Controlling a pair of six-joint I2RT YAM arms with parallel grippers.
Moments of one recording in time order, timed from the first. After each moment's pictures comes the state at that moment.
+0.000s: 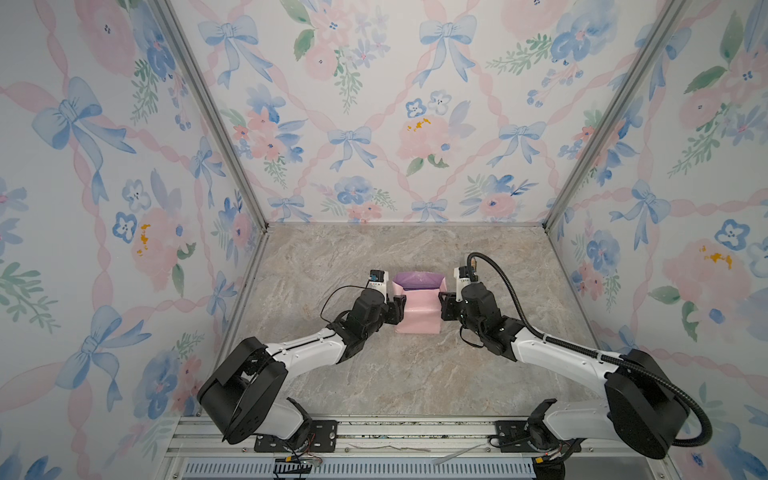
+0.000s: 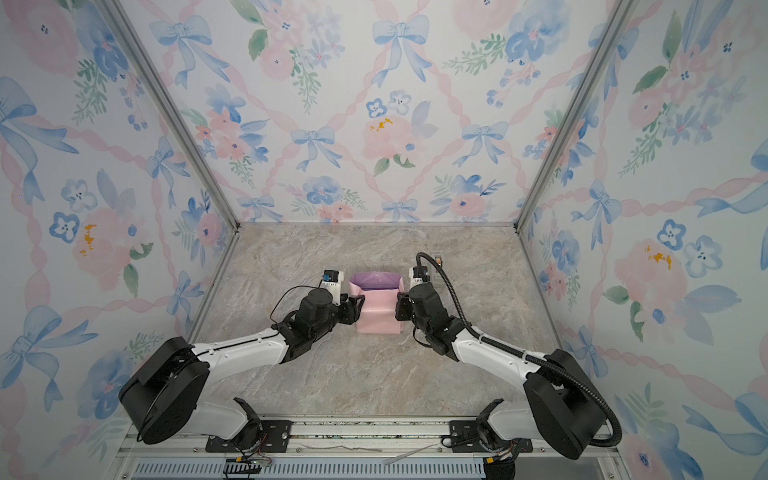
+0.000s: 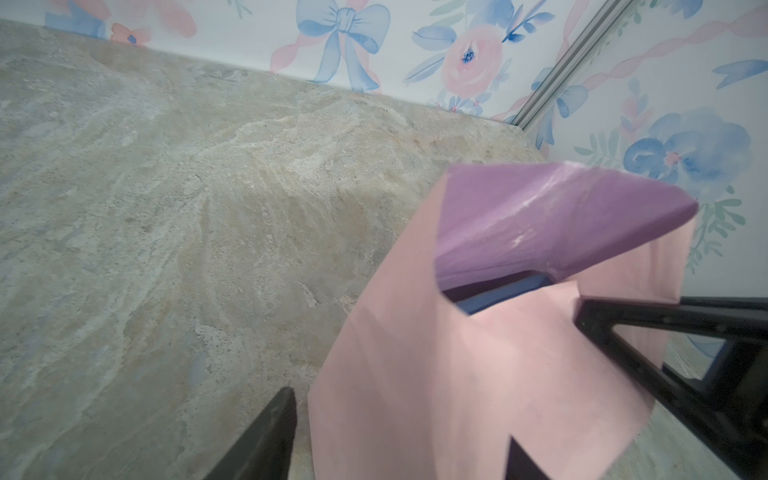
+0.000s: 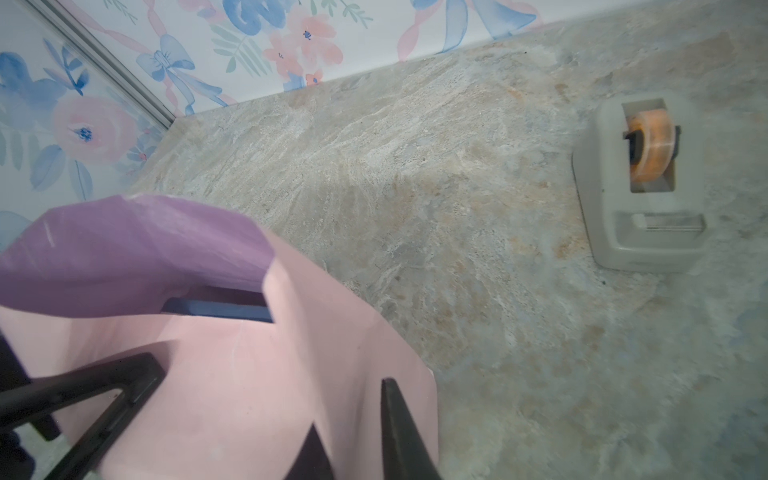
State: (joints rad) left arm -0.71 1.43 0.63 0.35 -0.13 -0.47; right arm 0.68 1.35 0.69 0.14 0.19 0.51
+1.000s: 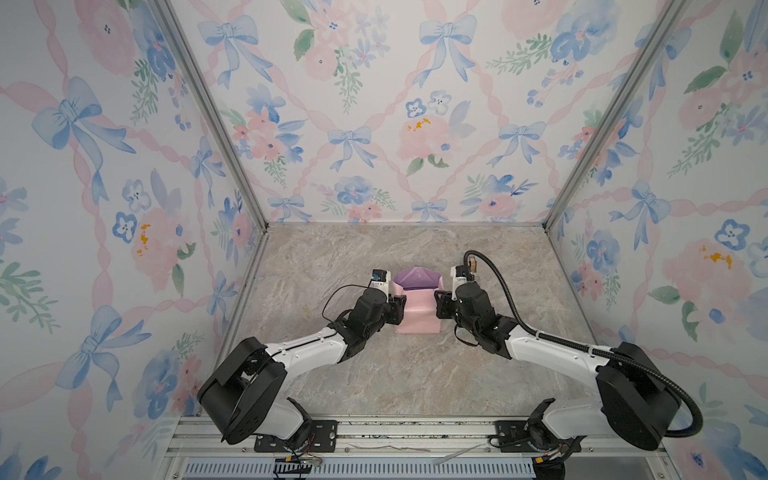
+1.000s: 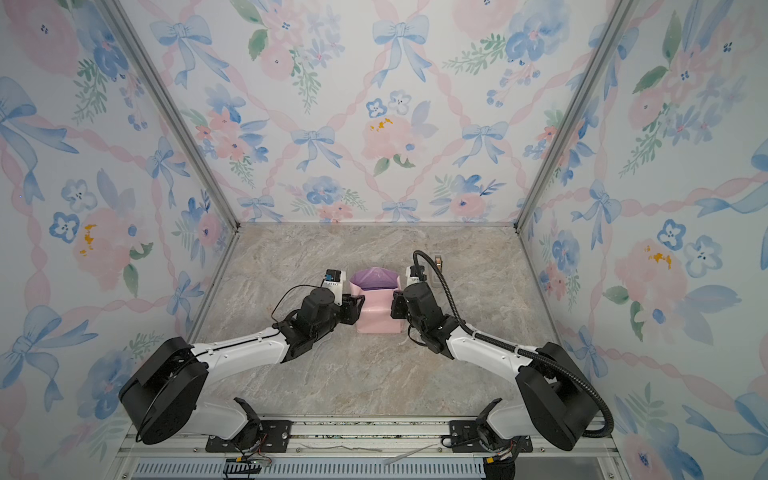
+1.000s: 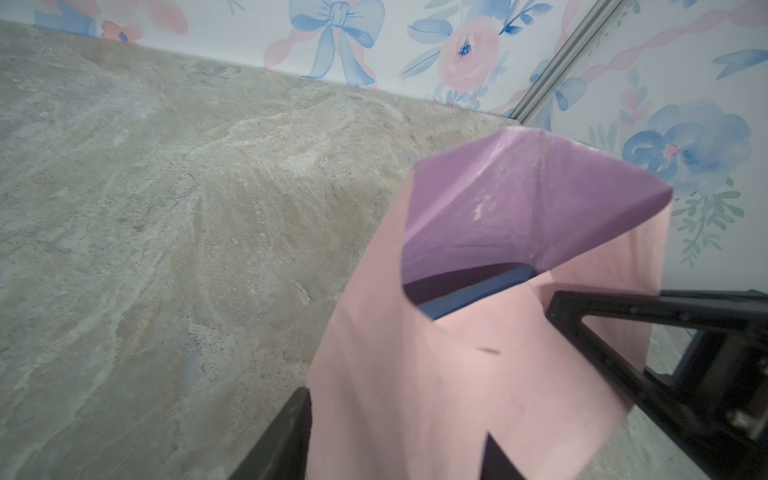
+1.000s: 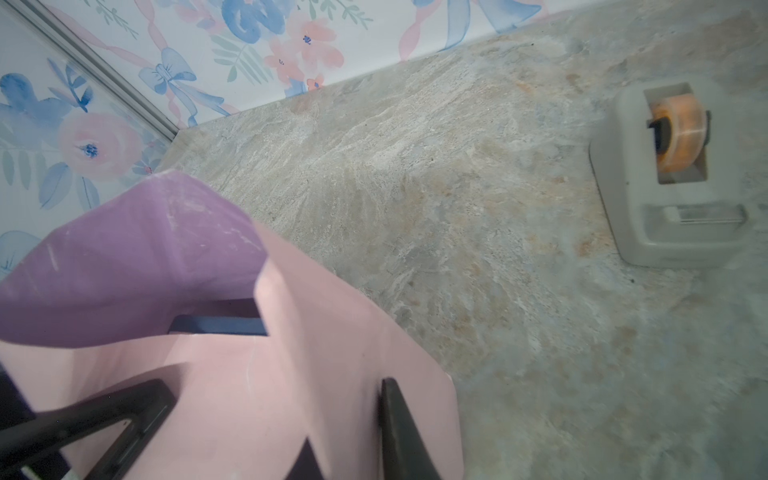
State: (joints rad) left arm -0.72 1.42 0.65 0.31 -0.14 -0.47; right arm 0.70 1.39 0.71 0.16 0.22 0.57
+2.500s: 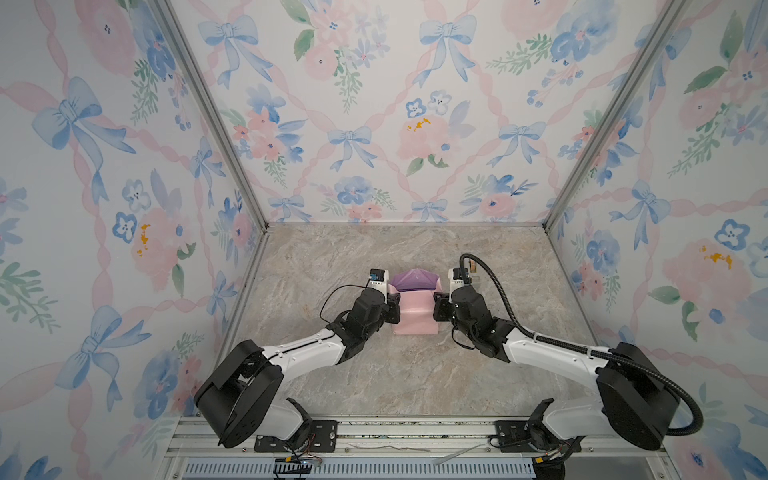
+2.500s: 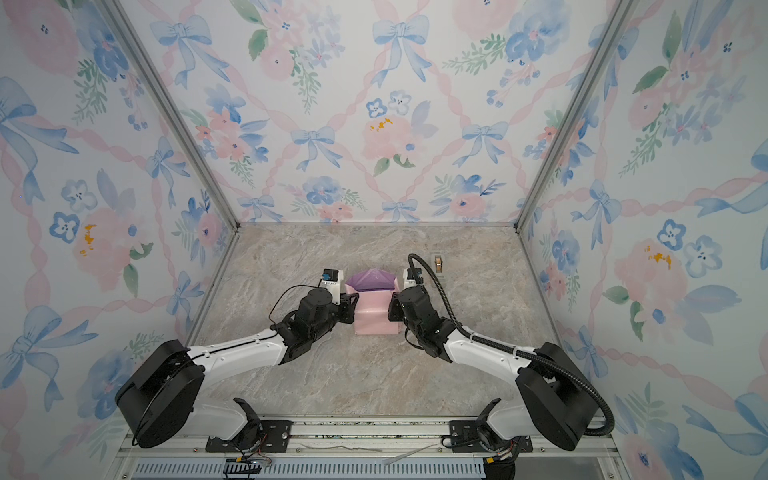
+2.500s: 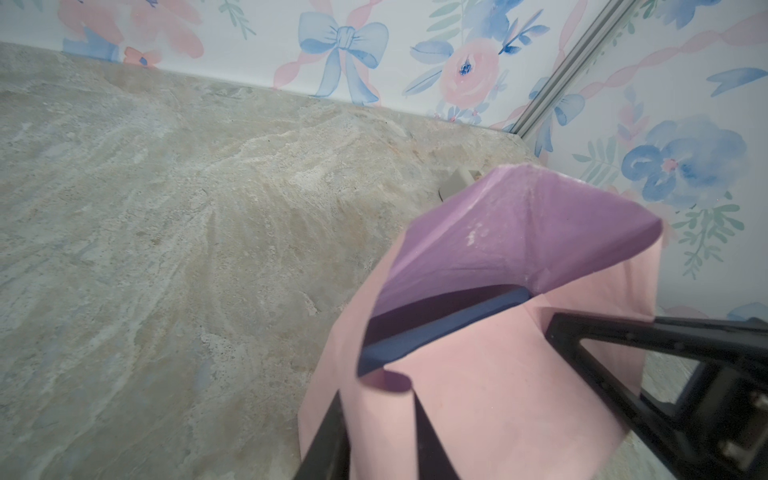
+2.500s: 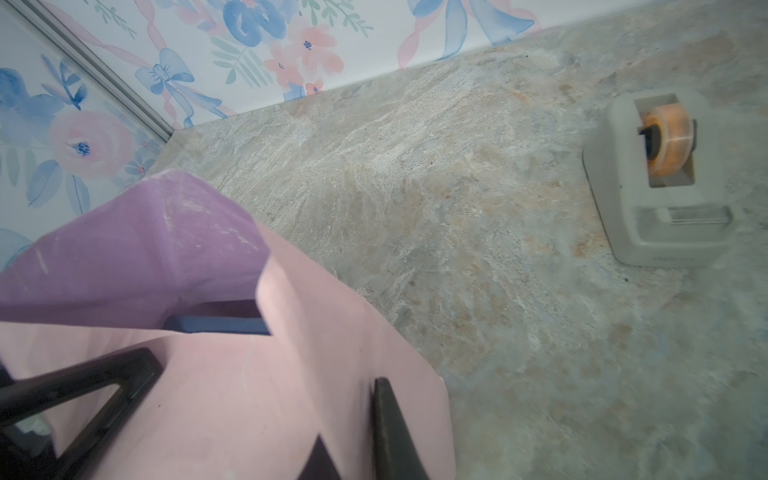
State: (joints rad) left arm -0.72 1.40 0.64 0.35 -0.17 -0.46; right arm 0.75 1.39 0.70 0.17 0.29 0.57
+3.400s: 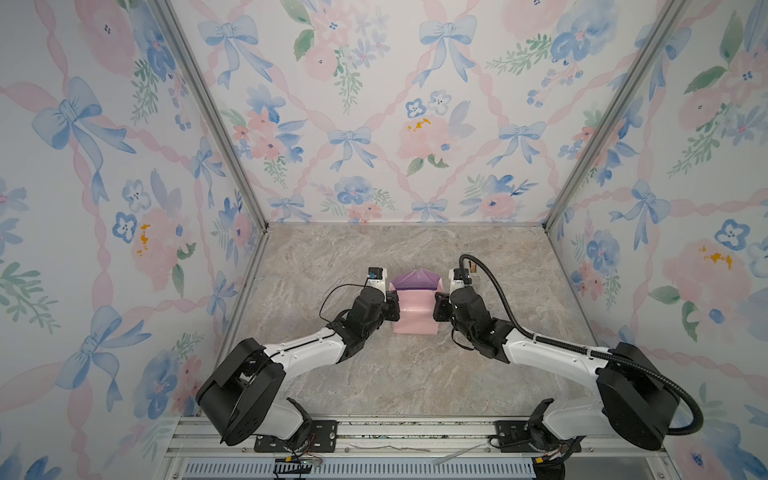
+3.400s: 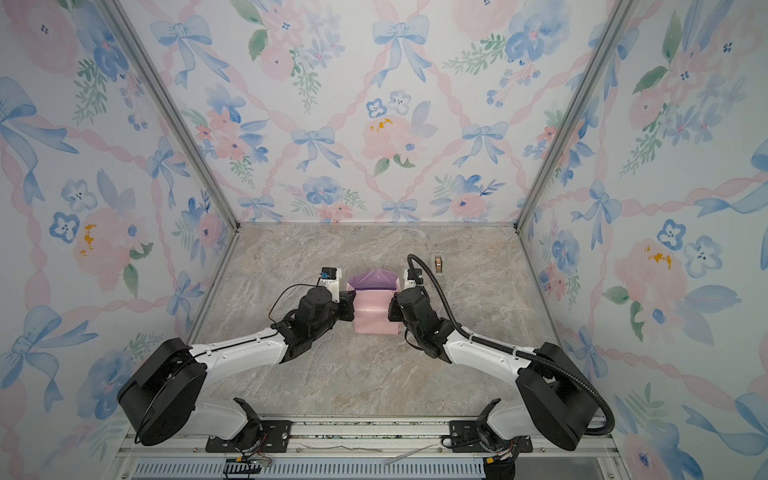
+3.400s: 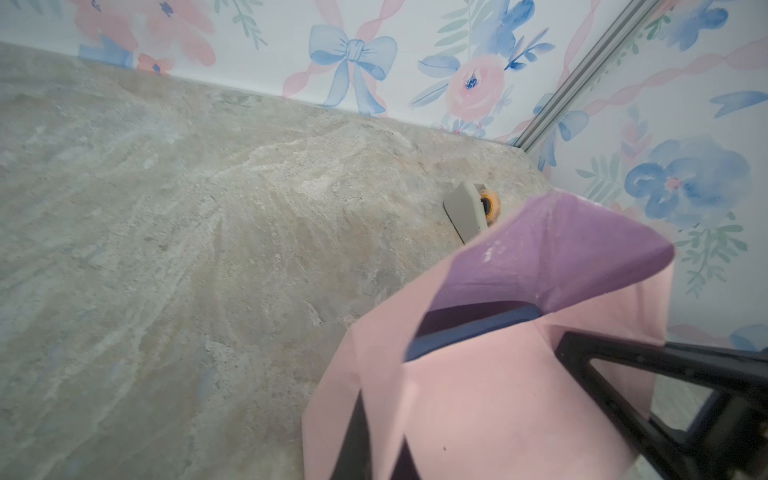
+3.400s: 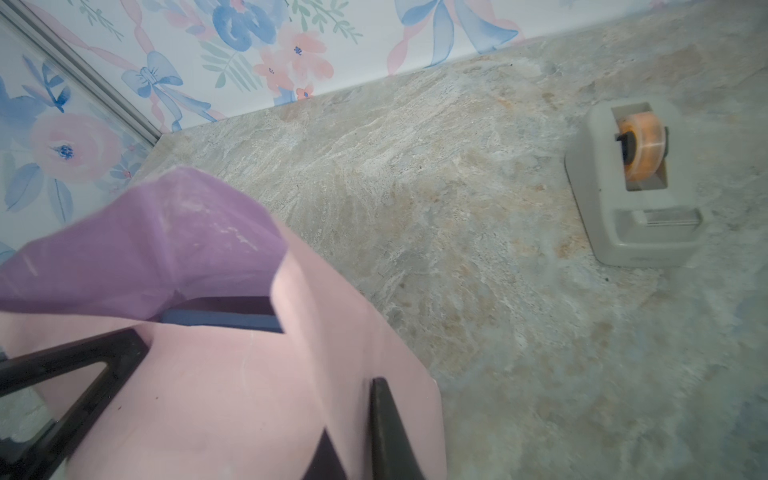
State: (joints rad) left arm -0.71 1.42 0.65 0.37 -0.18 -0.48; right arm 0.77 1.39 0.70 0.17 0.34 0.57
